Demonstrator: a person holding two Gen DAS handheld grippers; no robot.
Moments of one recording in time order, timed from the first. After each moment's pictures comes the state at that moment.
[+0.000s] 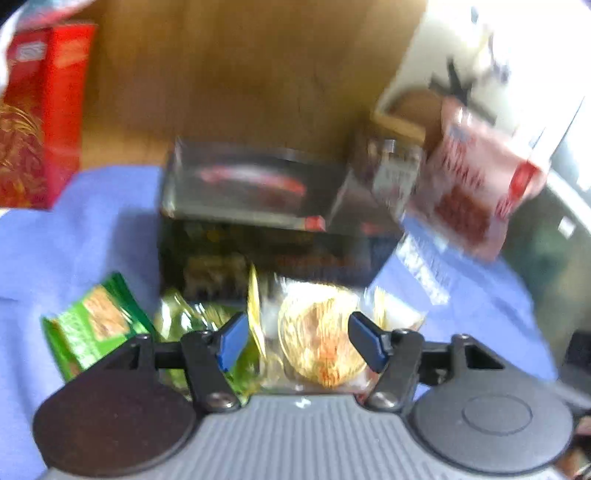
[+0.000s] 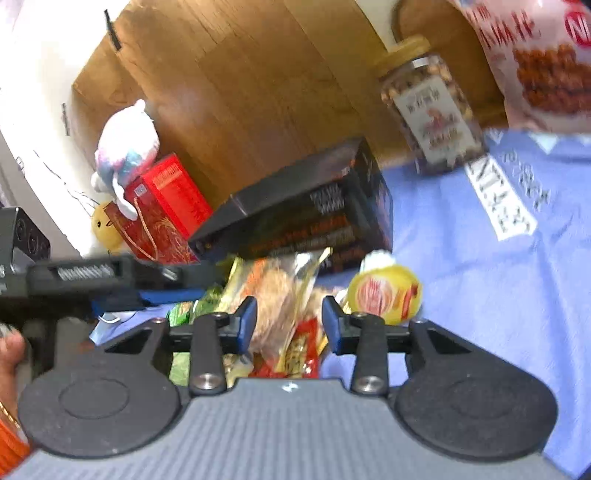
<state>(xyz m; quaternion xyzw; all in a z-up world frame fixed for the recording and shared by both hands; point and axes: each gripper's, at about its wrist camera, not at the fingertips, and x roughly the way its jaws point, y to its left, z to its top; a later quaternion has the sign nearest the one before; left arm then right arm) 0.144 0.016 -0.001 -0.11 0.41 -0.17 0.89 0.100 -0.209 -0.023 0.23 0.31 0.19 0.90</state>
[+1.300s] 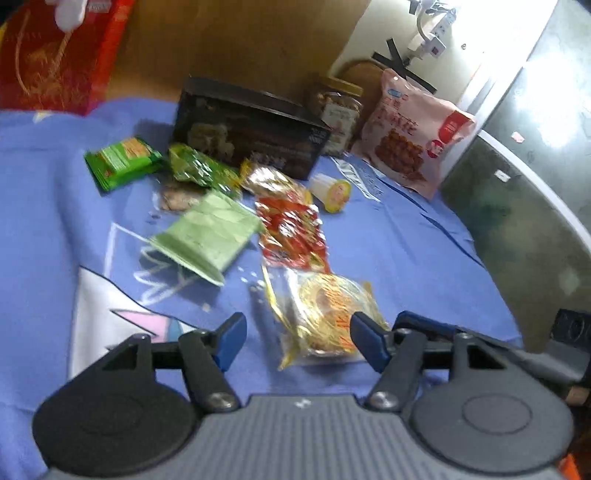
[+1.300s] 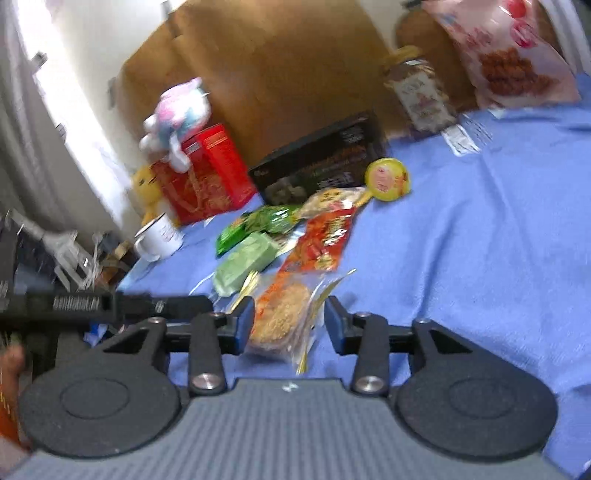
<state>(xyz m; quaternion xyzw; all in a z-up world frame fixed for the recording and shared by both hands) -0.032 0.039 -0.010 -0.15 0.40 -0.22 0.88 -0.059 -0.206 -0.027 0.18 0.28 0.22 0.92</state>
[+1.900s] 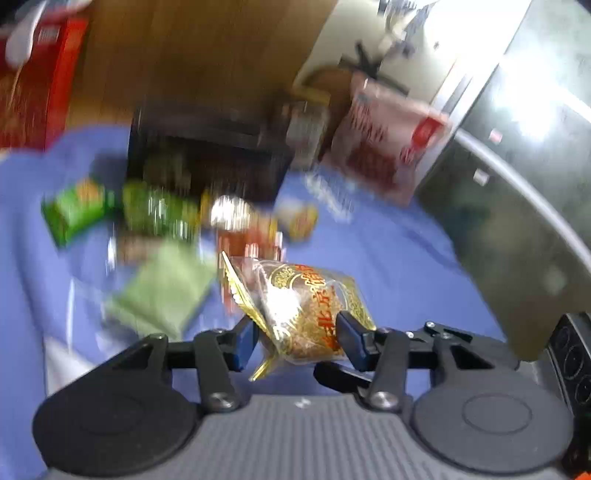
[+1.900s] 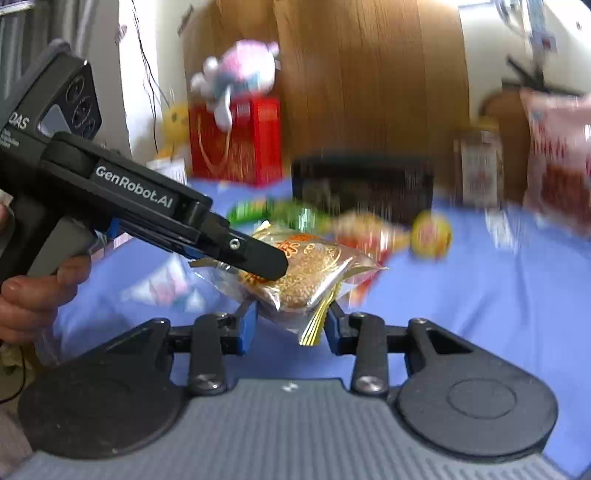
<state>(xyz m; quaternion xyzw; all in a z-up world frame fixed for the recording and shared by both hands) 0.001 0.021 0.021 -0.13 0.37 -0.26 0.88 -0.047 -0.156 -0.009 -0.02 0.23 0.24 0.94</state>
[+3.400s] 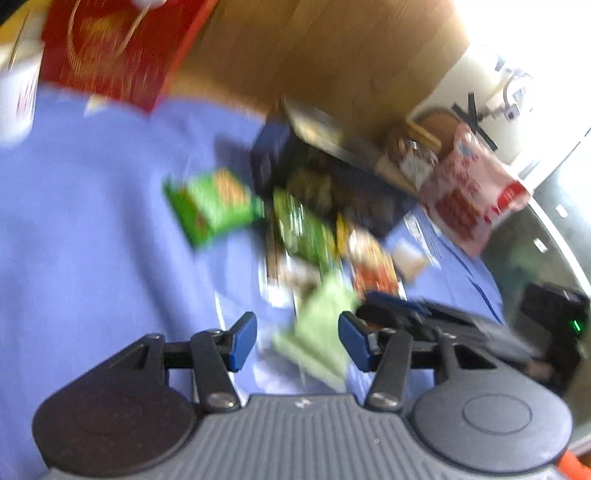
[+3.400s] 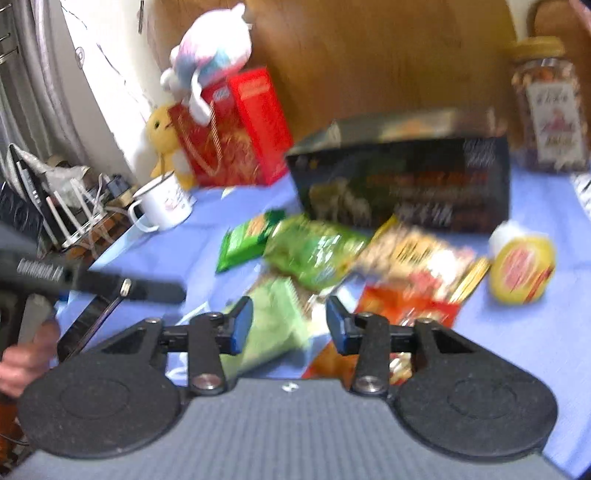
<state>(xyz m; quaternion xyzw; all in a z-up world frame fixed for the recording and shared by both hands) 0.049 0.122 -0.027 -0.23 0.42 -0.19 0.86 0.082 -0.130 -0.028 0.10 0.34 0.32 0.88</state>
